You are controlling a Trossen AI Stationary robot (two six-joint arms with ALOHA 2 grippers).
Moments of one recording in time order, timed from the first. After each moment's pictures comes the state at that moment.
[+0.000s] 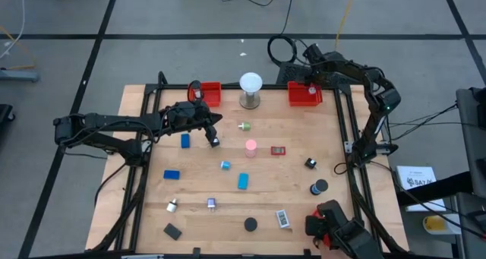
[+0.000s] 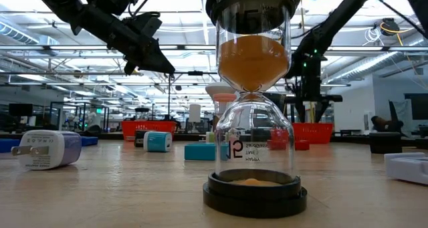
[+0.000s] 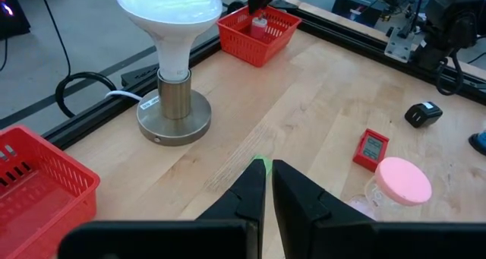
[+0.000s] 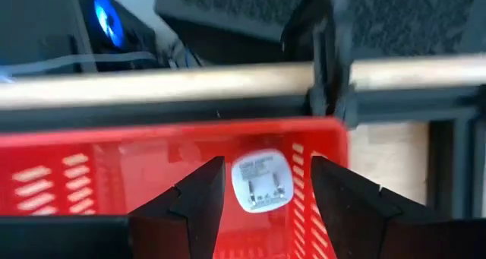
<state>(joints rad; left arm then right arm) 0.28 1.18 0.61 0.15 -0.14 -0.24 -1.08 1.81 1.32 -0.81 0.13 0.54</state>
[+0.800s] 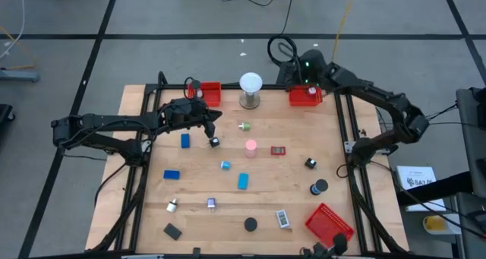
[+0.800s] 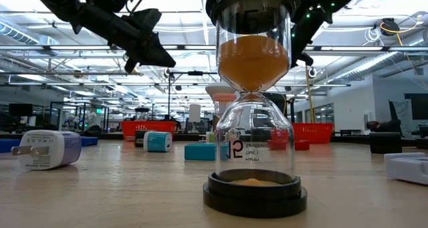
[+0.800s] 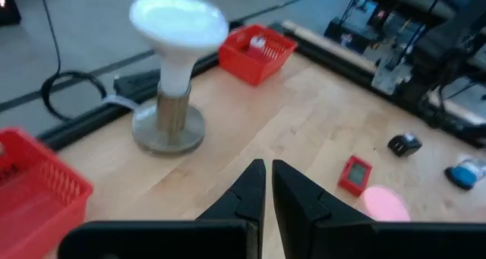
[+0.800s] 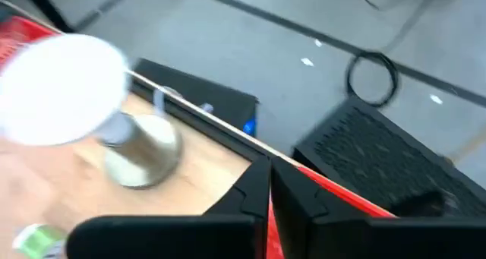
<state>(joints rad) 0.30 1.16 0.61 0.19 -0.10 -0.32 -0.73 1.40 1.14 -0.42 0.16 0.22</state>
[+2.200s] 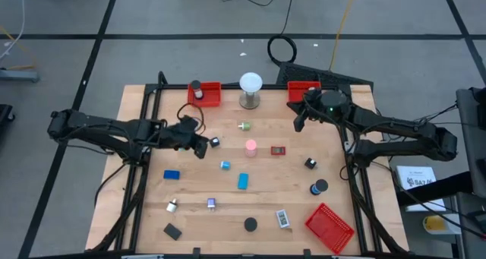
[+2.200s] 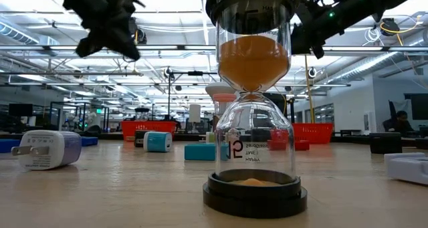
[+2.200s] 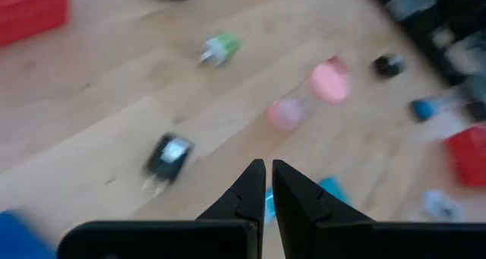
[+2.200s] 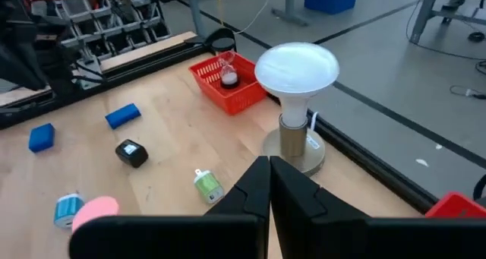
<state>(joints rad) -0.07 1.05 0.80 -0.54 -0.31 -0.91 -0.38 0.94 0.66 -0.05 0.10 0.18</state>
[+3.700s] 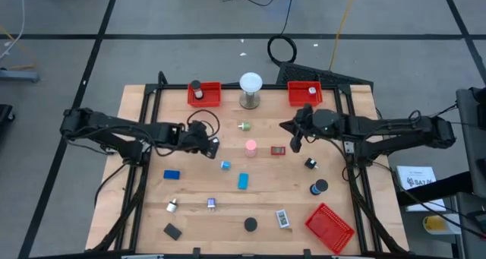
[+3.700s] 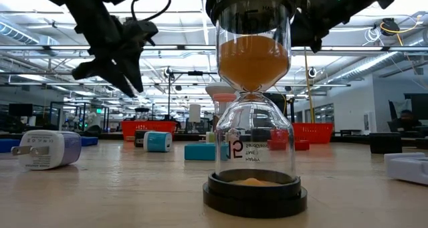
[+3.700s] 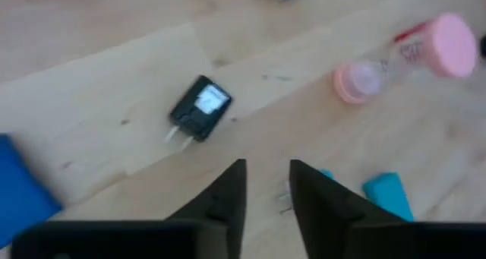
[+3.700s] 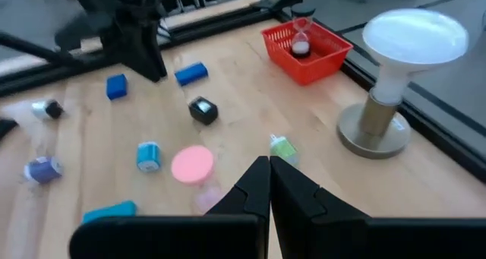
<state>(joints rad) -0.02 1.27 0.79 -0.54 -0.24 -1.11 -0.10 0.99 0.70 -0.14 0.21 0.22</state>
